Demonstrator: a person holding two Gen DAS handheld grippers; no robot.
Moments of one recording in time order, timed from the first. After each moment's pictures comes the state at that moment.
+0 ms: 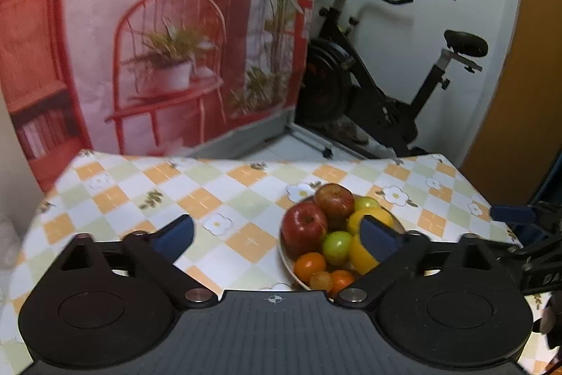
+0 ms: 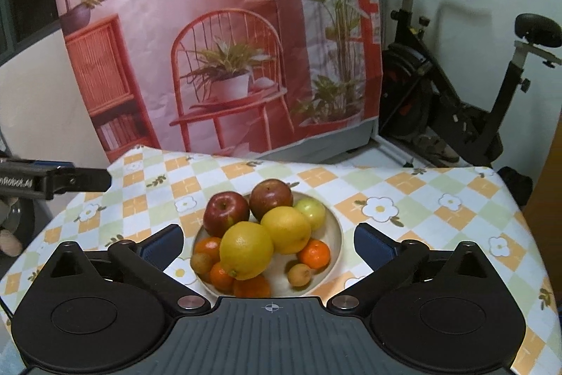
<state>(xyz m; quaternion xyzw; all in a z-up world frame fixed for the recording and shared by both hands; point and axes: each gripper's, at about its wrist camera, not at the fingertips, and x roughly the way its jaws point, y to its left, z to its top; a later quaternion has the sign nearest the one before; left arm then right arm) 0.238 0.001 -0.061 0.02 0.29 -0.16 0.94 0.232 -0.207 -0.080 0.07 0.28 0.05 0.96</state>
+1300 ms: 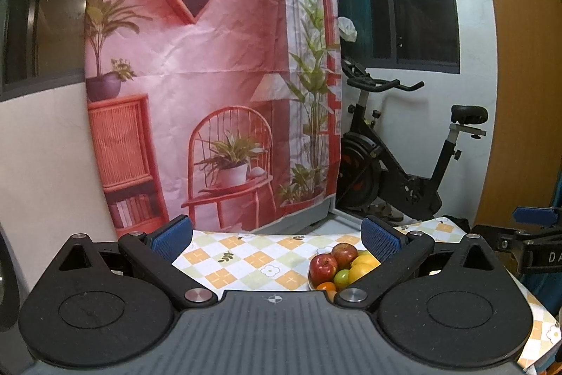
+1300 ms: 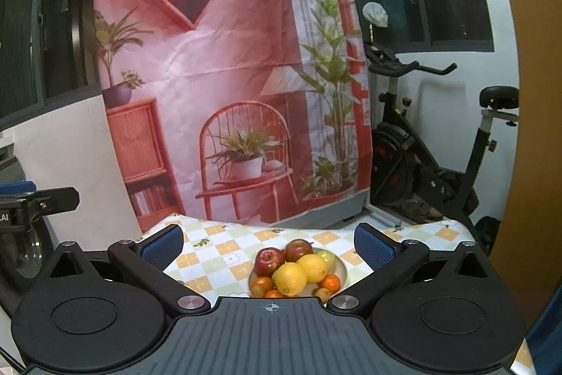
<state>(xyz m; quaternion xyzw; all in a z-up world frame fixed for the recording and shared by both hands) 0.026 0.019 0.056 0.05 0.13 -0.08 0.99 0.049 -0.162 0.030 0.08 0.15 0.02 0.99</state>
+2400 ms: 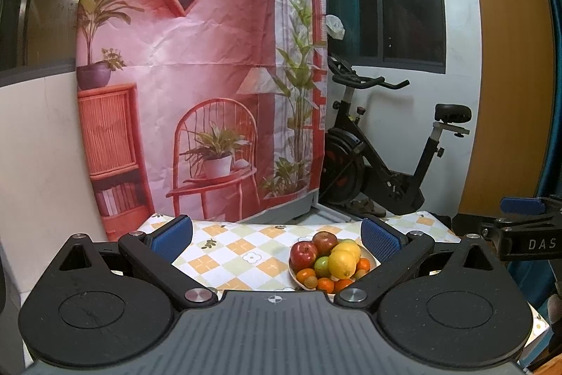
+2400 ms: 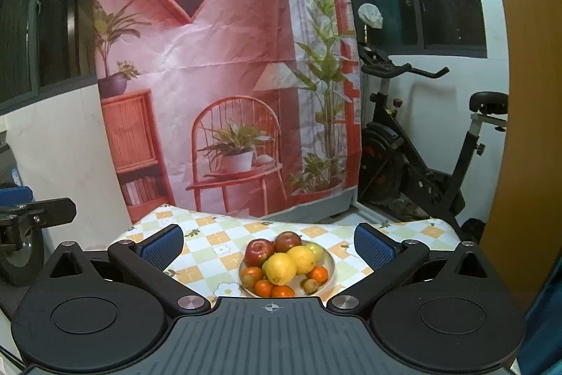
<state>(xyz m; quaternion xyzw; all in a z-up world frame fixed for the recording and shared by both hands) 0.016 0.025 0.041 0.03 0.14 -0.11 0.98 0.035 -0.148 0.032 0.06 0.16 0.01 0.99</state>
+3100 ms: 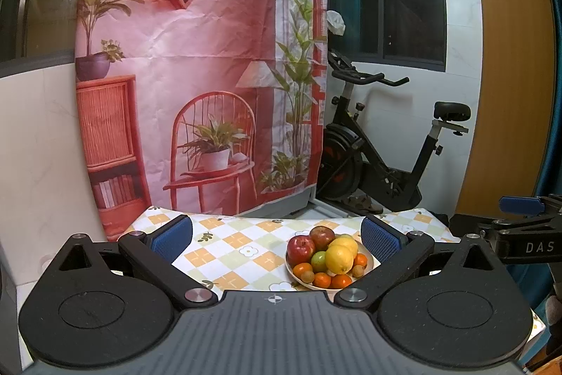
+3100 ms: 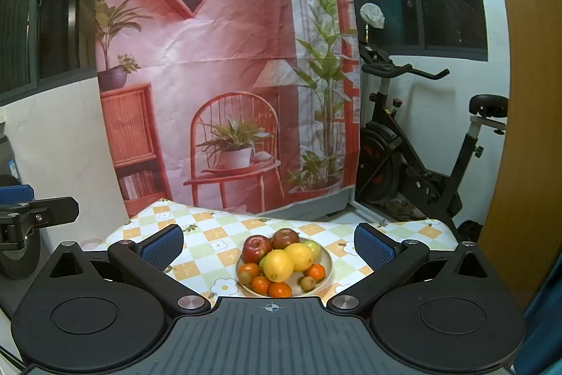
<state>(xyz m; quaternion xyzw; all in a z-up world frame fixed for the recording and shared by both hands) 0.017 0.023 0.039 0.02 0.15 -0.11 0.98 0.037 -0.148 0.029 0.05 0.17 0.00 0.98</state>
